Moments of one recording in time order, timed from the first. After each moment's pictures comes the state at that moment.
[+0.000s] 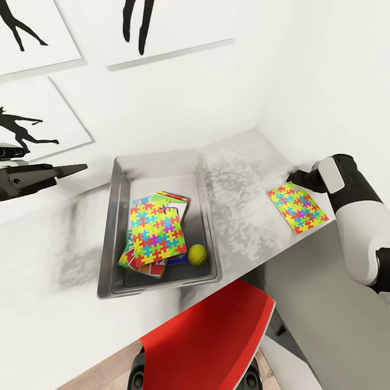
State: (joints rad) left arm -0.99 0.50 0.24 -1.43 0.43 1.04 -1.57; right arm -1.43 -0.24 -0.05 -0.62 -0.50 0.88 -0.38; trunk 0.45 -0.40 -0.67
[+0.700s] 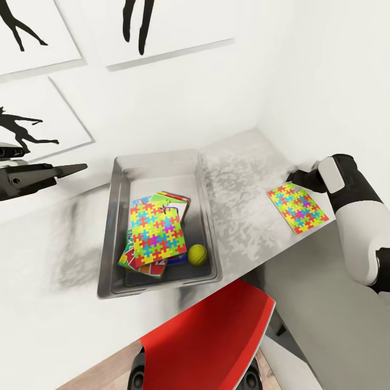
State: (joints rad) left arm -0.99 0.50 0.24 -1.43 0.43 1.04 -1.57; right arm -1.43 -0.24 -0.05 -0.62 -0.50 0.88 -0.38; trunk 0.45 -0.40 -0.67
